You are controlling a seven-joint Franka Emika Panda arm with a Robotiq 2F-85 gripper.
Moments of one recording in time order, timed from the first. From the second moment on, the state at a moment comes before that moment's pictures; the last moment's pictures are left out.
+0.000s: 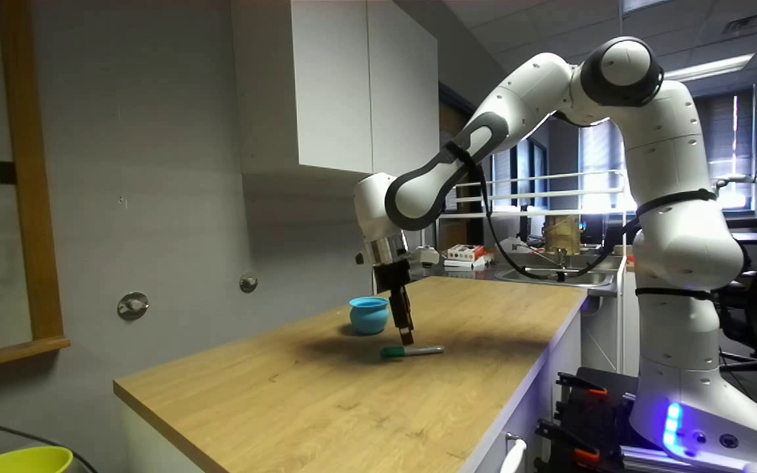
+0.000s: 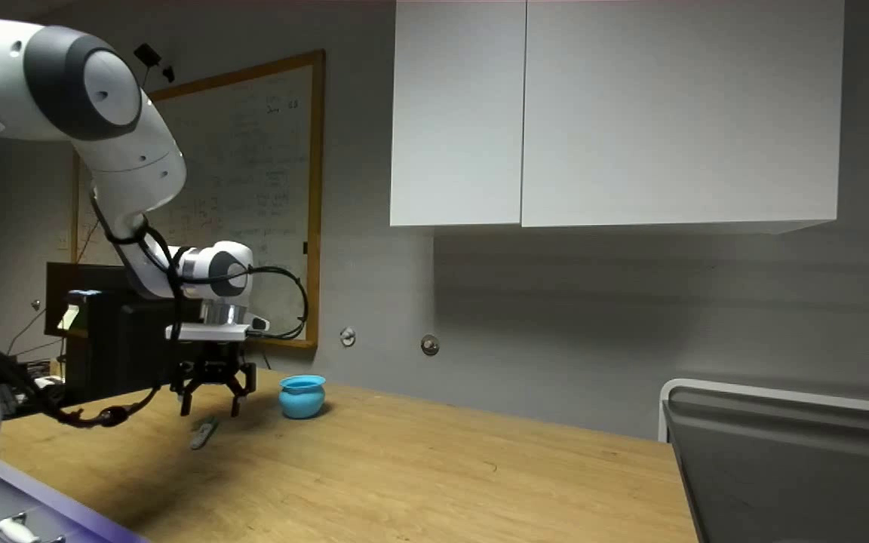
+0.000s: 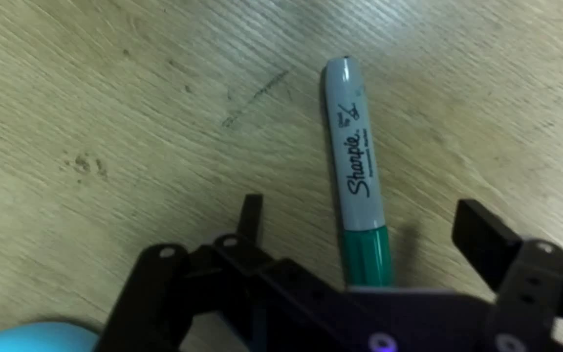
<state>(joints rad) 0.19 0.13 0.21 -2.17 -0.06 2.08 -0.11</state>
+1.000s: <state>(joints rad) 0.18 0.17 0.21 -2.16 -0.05 2.08 -0.17</state>
